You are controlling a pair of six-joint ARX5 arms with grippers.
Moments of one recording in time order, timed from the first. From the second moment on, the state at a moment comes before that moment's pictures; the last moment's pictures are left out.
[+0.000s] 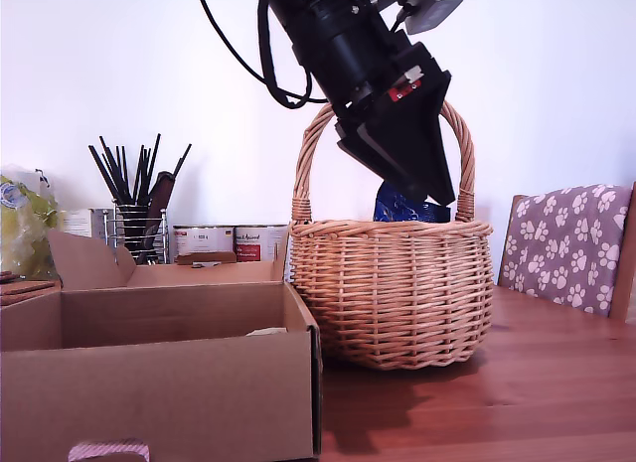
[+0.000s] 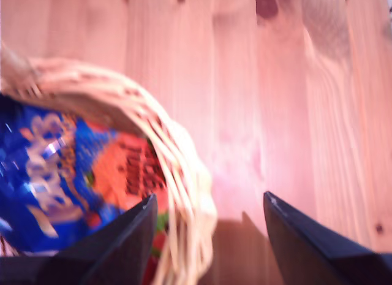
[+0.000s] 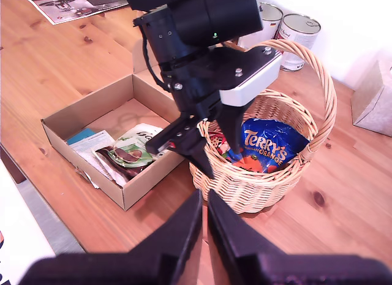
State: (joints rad) left arm -0.86 1.91 1.65 -0.74 0.25 0.54; right arm 0.73 0.58 1.08 -0.99 0.00 -0.21
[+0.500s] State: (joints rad) left arm -0.86 2.01 1.65 -0.73 0.24 0.54; right arm 0.73 0.58 1.08 -1.01 0.00 -0.21
